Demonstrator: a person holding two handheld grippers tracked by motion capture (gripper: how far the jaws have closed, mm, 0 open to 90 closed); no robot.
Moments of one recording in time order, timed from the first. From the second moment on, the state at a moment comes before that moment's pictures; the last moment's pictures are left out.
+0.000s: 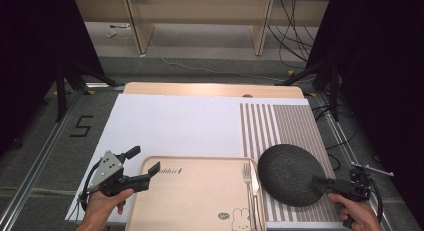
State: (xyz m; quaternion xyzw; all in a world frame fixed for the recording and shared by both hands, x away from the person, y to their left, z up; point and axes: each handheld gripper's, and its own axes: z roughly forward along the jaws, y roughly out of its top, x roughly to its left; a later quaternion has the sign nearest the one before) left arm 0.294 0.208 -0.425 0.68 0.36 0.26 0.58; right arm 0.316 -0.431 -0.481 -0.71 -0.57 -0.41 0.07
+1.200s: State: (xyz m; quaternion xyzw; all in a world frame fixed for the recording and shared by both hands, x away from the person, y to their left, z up) left arm 0.296 0.206 -0.426 0.69 0.36 0.26 0.58; right arm 0.317 -0.438 -0.488 -0.73 -0.54 -0.42 0.09
